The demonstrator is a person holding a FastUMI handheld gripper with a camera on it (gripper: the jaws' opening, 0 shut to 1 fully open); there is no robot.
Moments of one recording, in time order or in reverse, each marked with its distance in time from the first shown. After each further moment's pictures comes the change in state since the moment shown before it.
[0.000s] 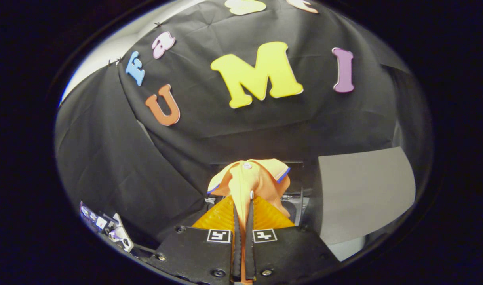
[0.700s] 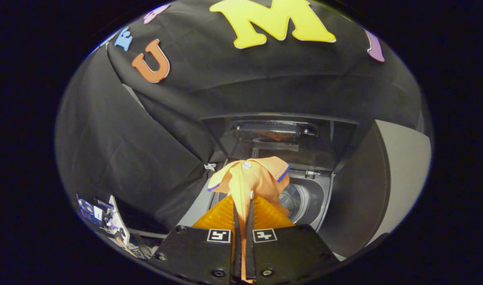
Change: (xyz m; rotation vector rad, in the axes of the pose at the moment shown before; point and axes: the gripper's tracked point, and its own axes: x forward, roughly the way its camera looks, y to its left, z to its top) arm 0.153 0.008 -0.076 -0.025 0.313 -0.016
